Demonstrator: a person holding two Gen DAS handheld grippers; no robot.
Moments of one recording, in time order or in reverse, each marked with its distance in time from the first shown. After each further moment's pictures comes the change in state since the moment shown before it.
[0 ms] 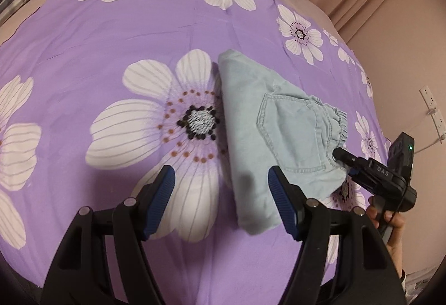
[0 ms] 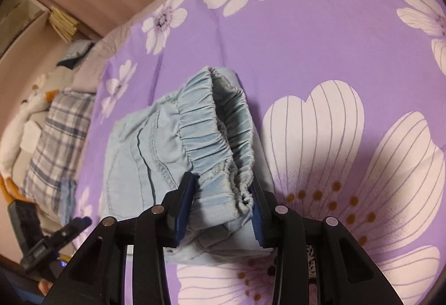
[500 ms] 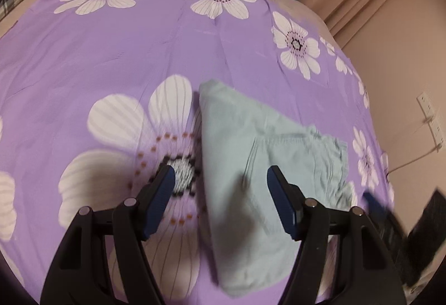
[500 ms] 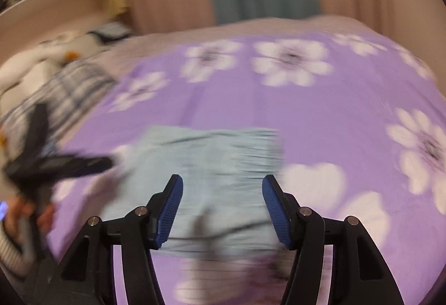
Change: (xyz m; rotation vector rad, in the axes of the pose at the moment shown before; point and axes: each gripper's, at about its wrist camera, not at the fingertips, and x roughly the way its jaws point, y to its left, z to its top) left arm 0.036 -0.007 0.053 -0.007 -0.018 -0.043; right arm -0.052 0.087 -0.048 -0.464 -0.253 -0.090
